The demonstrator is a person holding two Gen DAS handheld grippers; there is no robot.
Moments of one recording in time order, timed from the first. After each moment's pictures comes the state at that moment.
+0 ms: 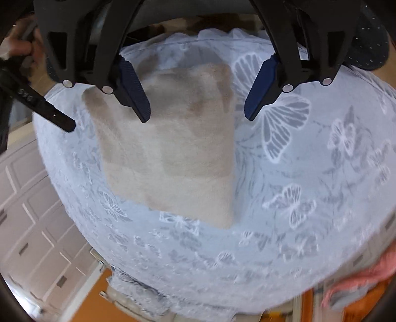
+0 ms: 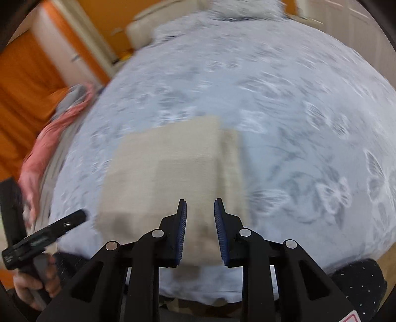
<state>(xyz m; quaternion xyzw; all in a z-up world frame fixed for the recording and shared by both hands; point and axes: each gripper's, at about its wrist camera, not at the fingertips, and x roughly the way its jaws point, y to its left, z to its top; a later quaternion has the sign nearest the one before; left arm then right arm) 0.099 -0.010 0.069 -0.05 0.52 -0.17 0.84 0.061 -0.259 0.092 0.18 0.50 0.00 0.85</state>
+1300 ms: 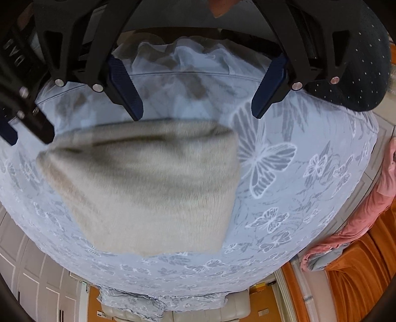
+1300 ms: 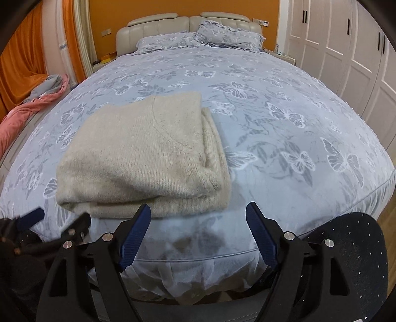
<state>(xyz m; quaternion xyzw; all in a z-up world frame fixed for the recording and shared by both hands) 0.006 -0.053 0.005 0.09 0.47 -0.05 0.88 -0.035 -0.204 0.045 0.07 0.44 -0.14 0.88</state>
